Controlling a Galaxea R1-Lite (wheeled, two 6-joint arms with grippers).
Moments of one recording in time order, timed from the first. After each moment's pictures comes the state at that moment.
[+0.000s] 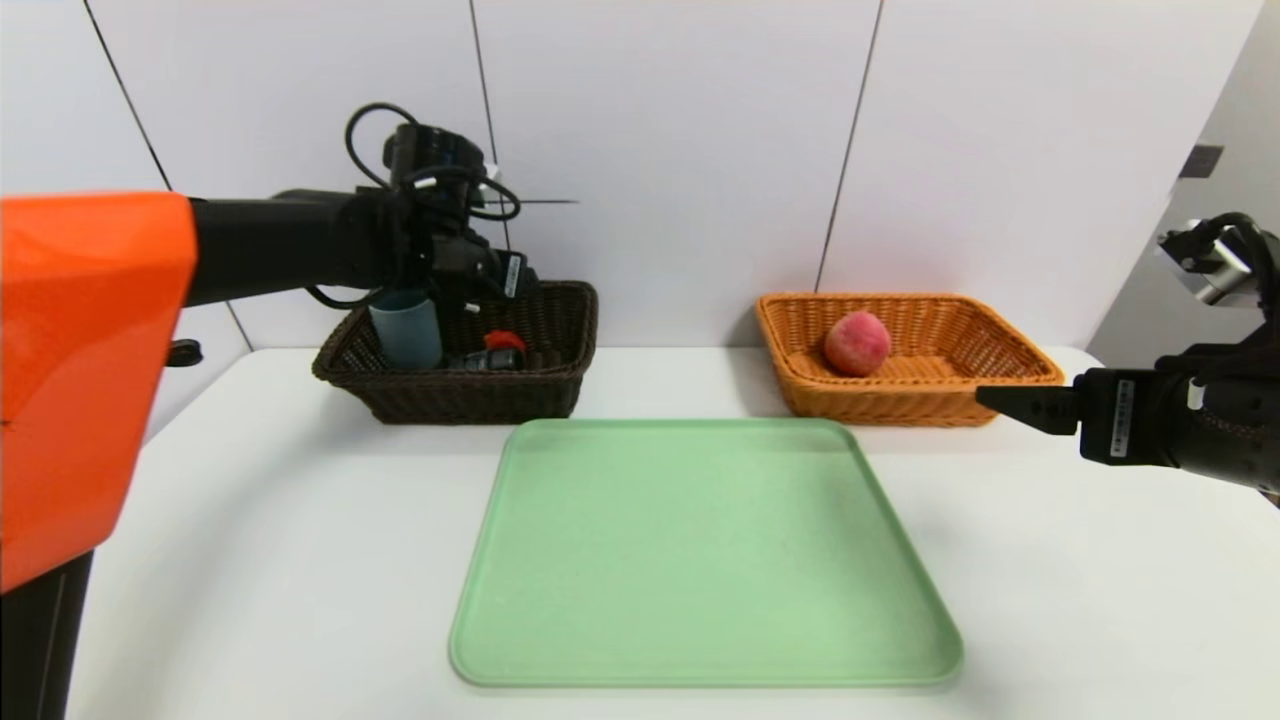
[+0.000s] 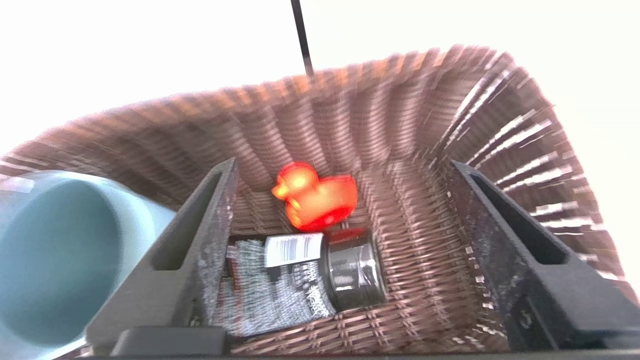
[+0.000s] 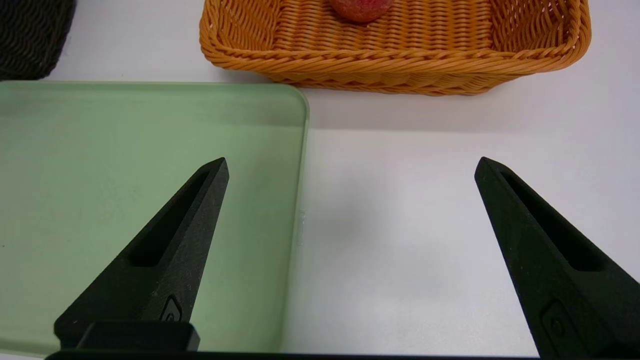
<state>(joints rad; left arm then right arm) -0.30 2.17 -1.97 0.21 0.14 0.00 0.27 1.30 -0.85 0.02 -0.13 0.15</state>
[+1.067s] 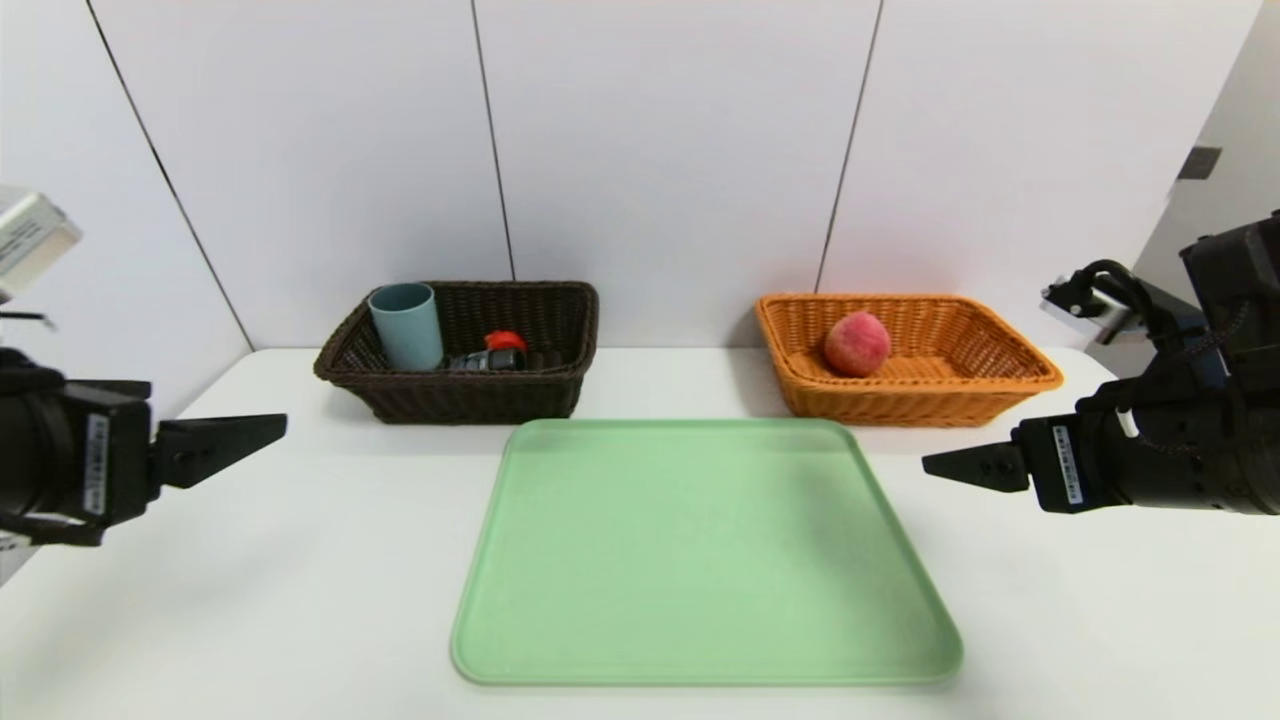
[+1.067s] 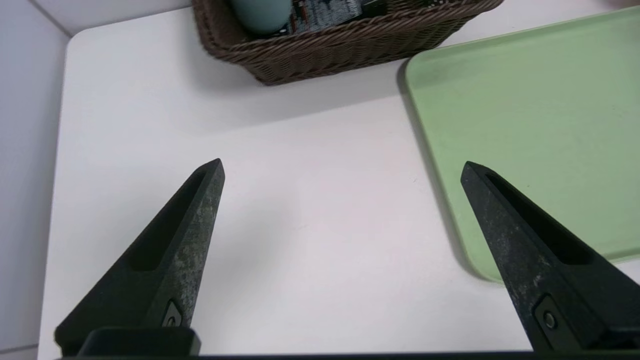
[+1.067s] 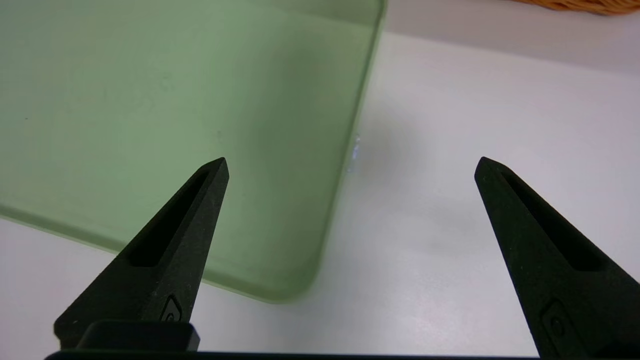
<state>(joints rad) -0.26 1.07 -0.93 0.27 0.11 0.01 0.31 1.40 -0.97 0.28 0.03 0.10</state>
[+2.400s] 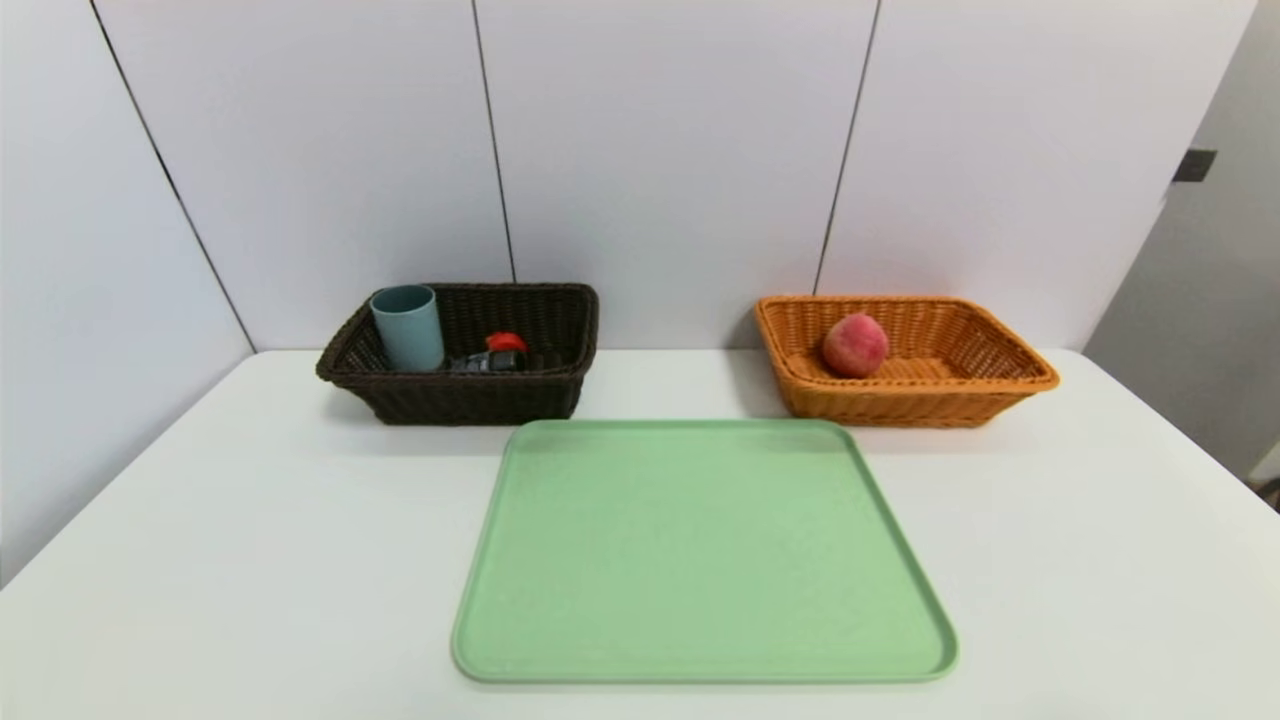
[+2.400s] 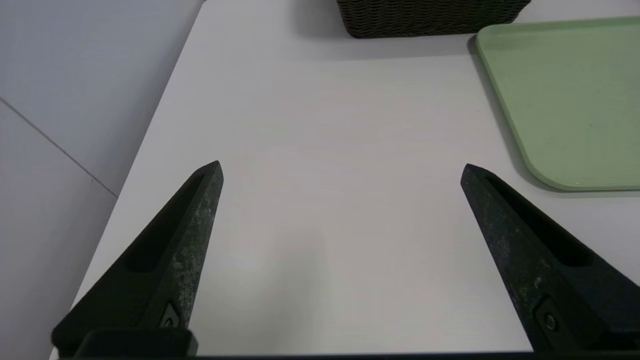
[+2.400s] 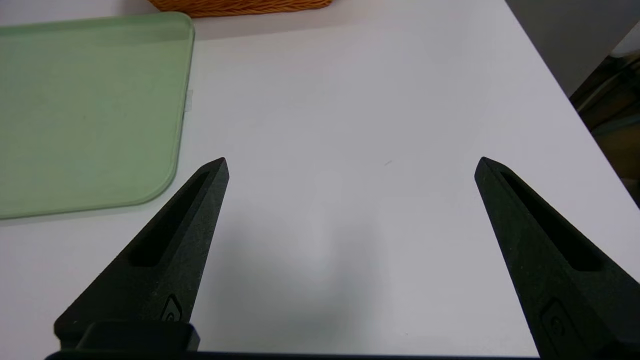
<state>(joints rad) -0.11 0.34 -0.54 0.39 0.17 0.01 -0.01 0.43 -0.45 0.33 -0.10 0.04</state>
